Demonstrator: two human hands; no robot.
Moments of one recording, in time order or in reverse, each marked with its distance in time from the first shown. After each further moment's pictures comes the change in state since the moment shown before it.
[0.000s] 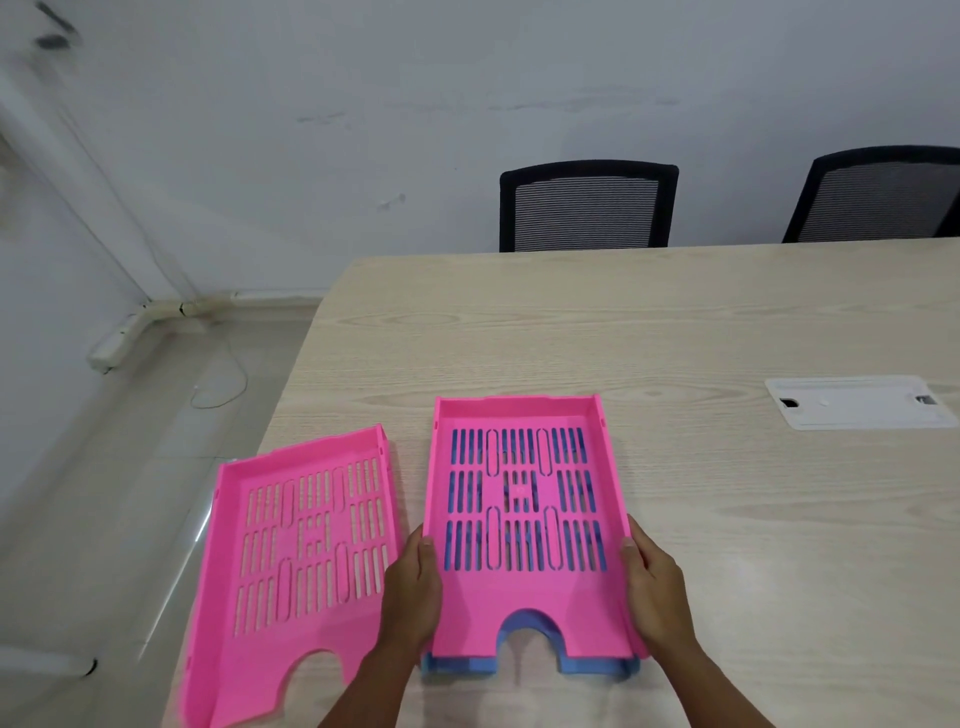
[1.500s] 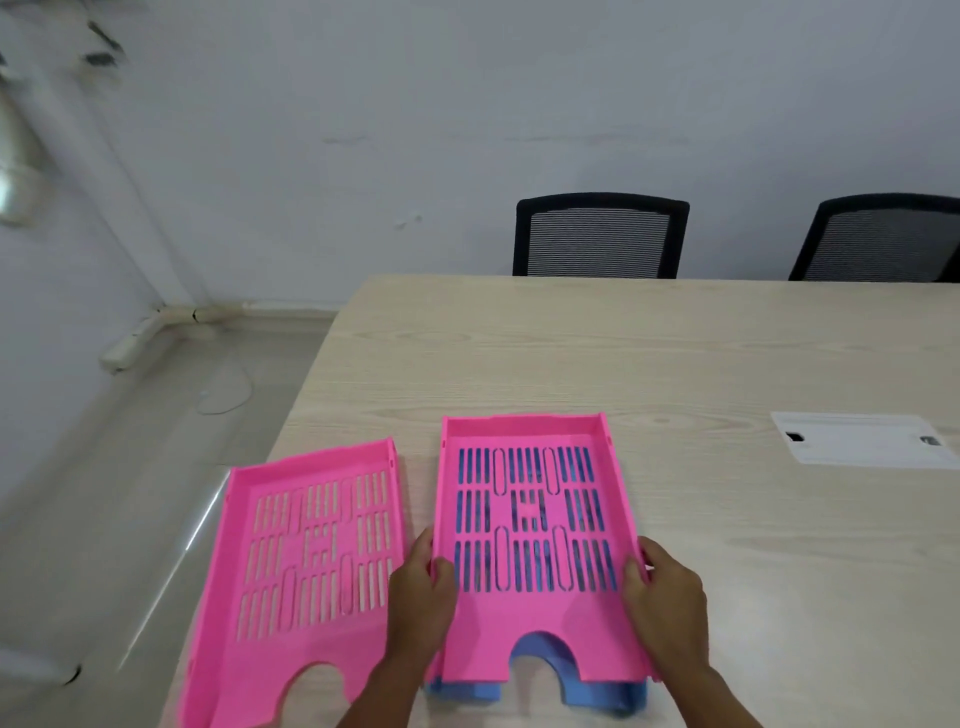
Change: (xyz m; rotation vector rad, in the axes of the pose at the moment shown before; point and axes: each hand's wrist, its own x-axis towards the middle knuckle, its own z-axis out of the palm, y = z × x) left_hand 0.003 -0.004 0.001 -0.067 0.067 0.077; right_hand 0.004 -0.013 -0.001 -0.406 0.175 -0.106
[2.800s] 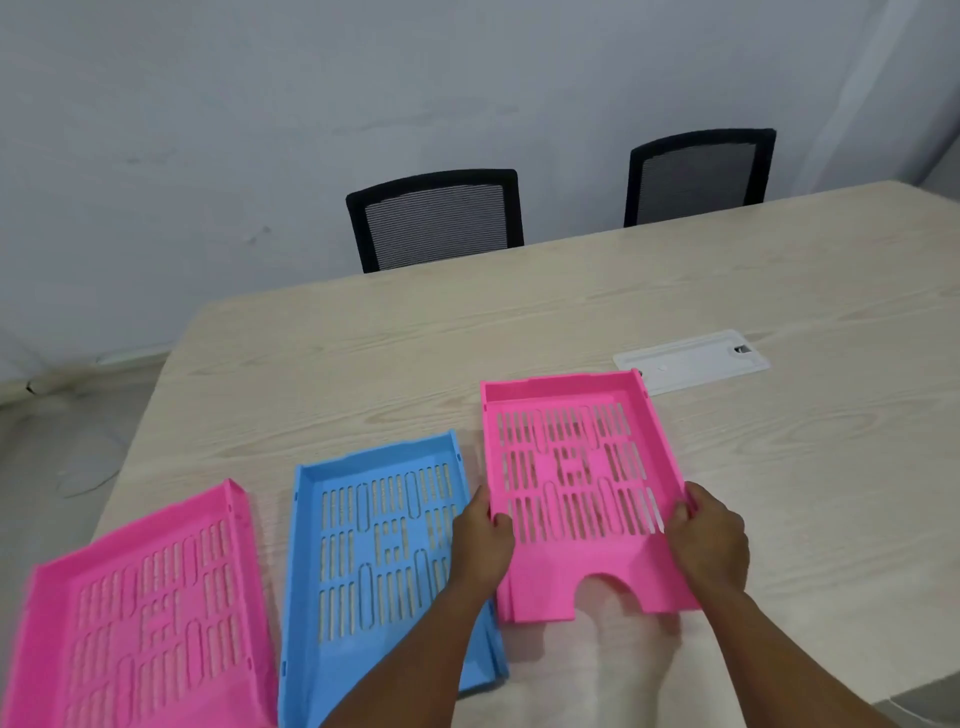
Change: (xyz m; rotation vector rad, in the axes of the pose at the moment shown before) left_hand -0.025 0.093 0.222 0.187 -0.392 0.113; right_hand 0.070 0.146 -0.152 -0.106 0.319 0.298
